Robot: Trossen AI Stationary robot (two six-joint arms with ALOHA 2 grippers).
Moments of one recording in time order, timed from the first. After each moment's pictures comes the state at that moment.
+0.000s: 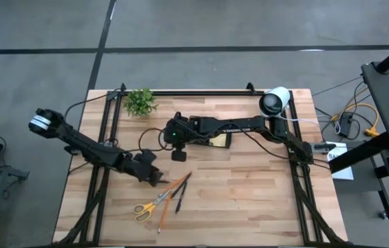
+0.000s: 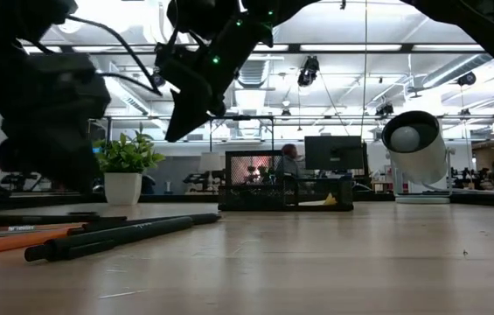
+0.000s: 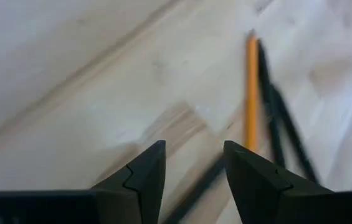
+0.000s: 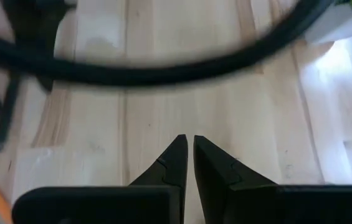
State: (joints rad) left arm -0.39 1.18 0.45 -0.17 -0.28 -1.19; right arm -0.06 2.27 1.99 -0.64 0.08 -0.05
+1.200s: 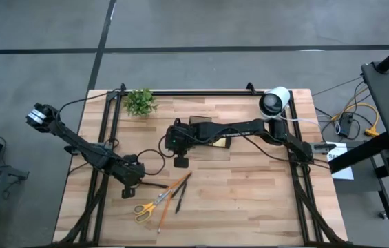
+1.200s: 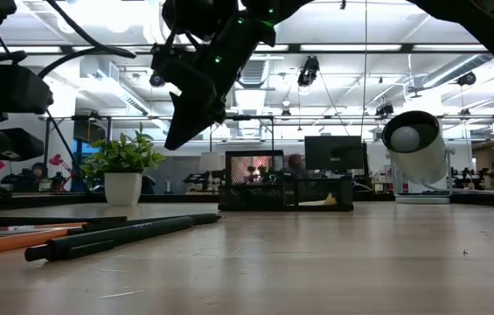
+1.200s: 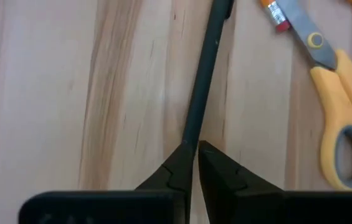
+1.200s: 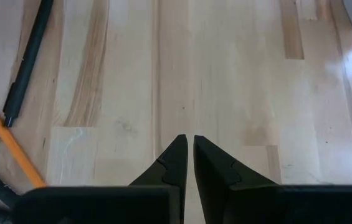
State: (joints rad) left arm -0.56 1.03 0.41 -0.47 -0.08 -0.67; right arm -0.02 2.28 1.97 -0.67 0.05 -0.03
